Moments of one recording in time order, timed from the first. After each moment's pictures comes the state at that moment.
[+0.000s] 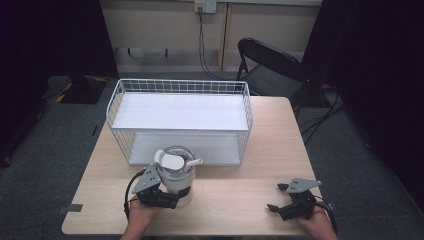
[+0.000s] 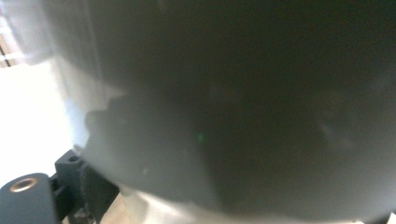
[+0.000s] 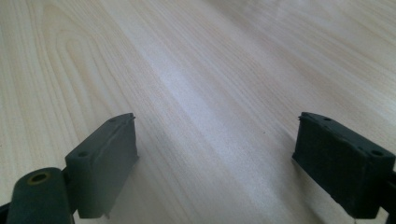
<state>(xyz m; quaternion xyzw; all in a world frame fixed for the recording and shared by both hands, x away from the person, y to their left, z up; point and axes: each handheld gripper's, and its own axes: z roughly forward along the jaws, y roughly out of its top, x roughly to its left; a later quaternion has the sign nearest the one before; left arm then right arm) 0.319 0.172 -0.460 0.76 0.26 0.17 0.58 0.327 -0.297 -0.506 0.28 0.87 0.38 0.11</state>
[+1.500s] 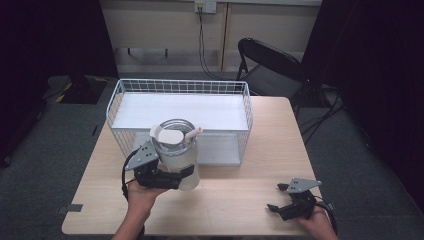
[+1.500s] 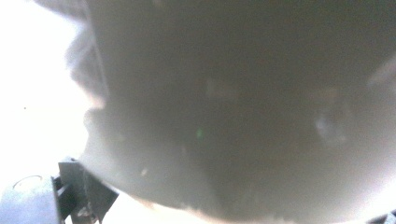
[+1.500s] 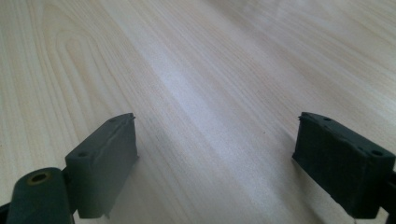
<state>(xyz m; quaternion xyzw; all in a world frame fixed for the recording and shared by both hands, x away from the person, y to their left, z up) 0.331 0.161 -0.372 0.73 0.29 0.15 0.61 0.327 -0.297 -0.506 0.28 0.87 0.38 0.11</state>
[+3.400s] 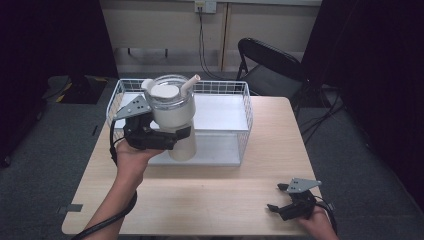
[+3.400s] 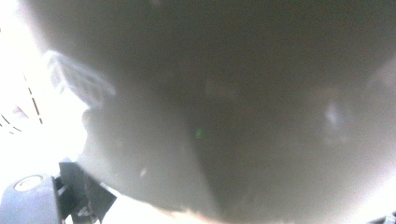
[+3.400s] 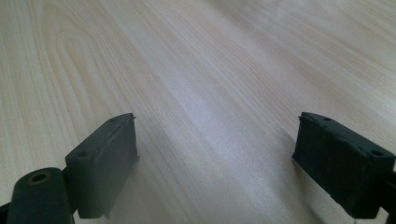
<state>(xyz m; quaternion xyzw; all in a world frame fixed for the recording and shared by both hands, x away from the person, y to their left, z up) 0.372 0.167 -0.273 0.73 0.30 0.16 0.59 0.327 -0.297 -0.506 0.28 0.87 0.38 0.11</state>
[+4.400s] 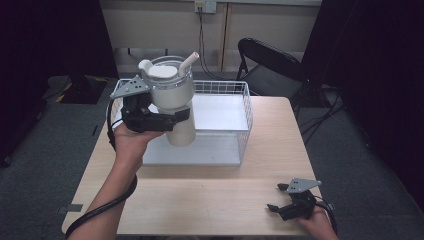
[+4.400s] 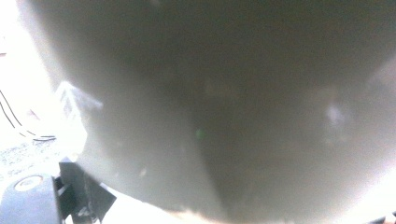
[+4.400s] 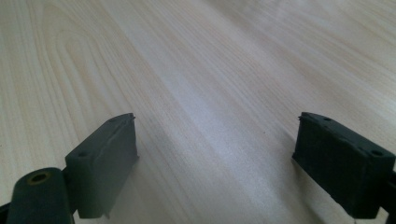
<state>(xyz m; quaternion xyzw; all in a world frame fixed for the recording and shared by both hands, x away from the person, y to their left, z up) 0.392 0.168 -0.242 0.72 0.31 0.16 0.60 0.327 -0.297 -0.506 0.28 0.87 0.38 0.11</state>
